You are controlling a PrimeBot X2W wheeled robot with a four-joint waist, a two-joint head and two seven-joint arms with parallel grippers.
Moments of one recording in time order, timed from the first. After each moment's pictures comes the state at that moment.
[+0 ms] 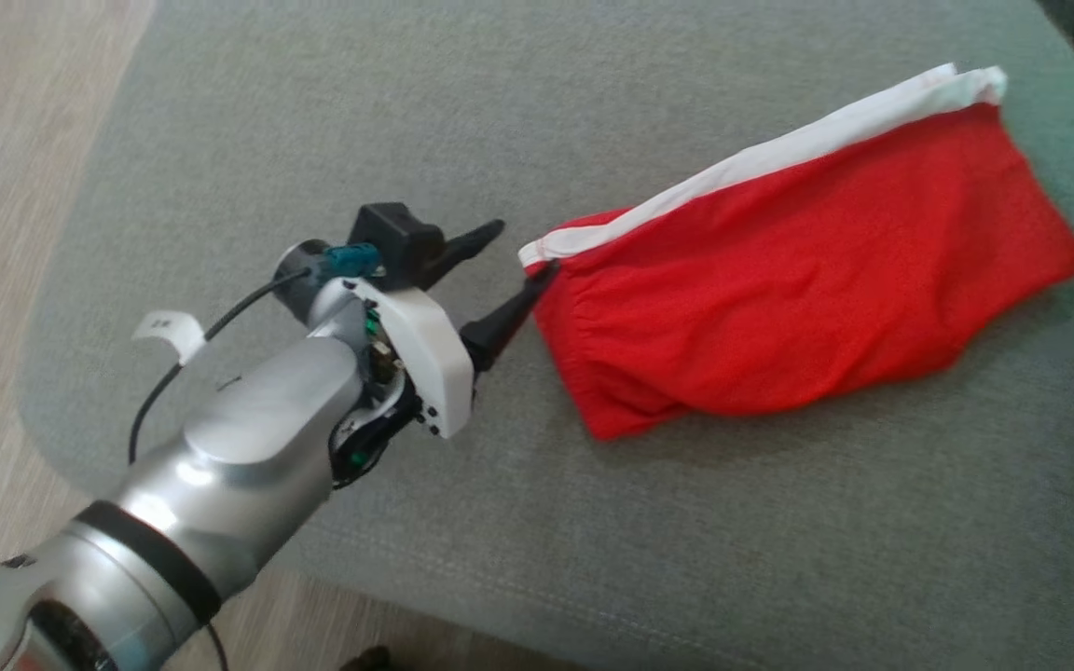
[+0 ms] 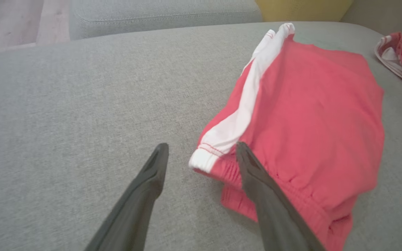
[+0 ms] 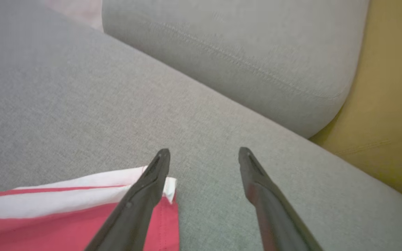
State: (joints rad) left arm -0.88 0.27 -1.21 0.64 -0.88 -0.13 -0.22; right arm -1.21 -0.55 0.66 0.85 0.59 0.13 0.69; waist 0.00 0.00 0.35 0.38
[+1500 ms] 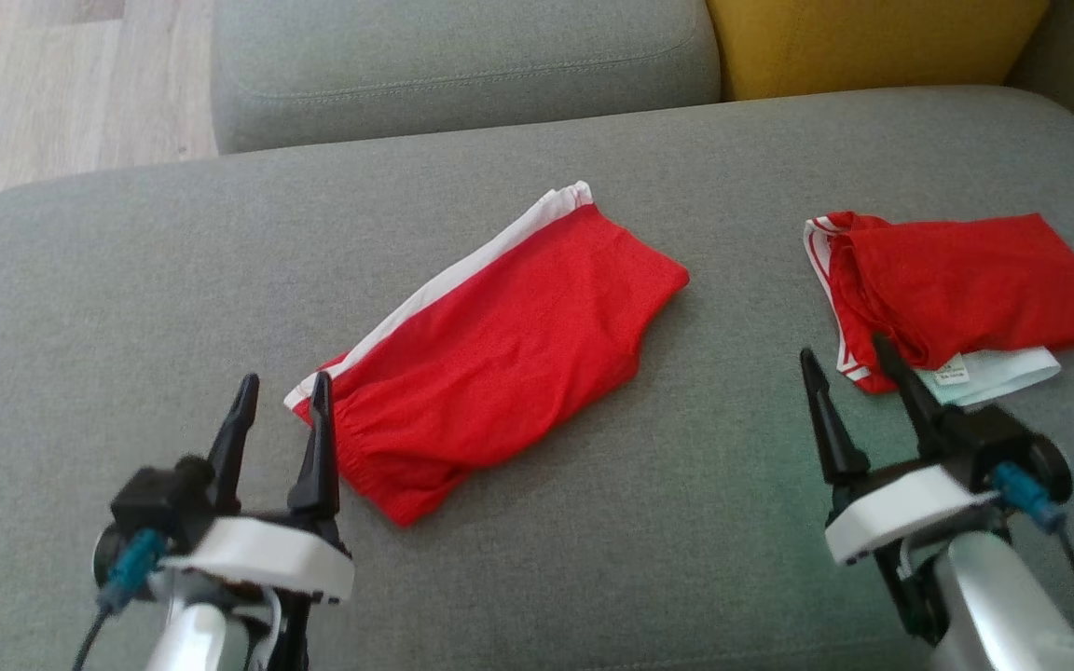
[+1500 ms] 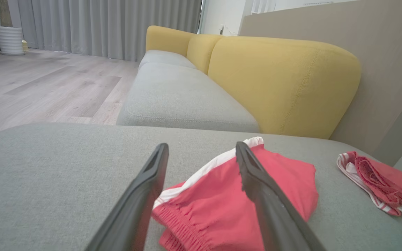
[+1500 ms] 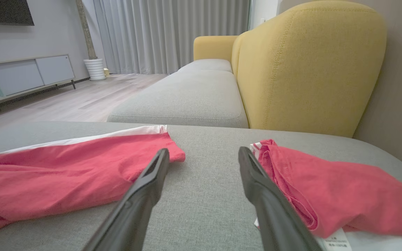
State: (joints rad) left arm -0.05 0.12 -0.24 0.15 -0.35 0.06 -0.25; right arm -0.21 -0.17 0.20 0.43 0.18 0.13 -0.25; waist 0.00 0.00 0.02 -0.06
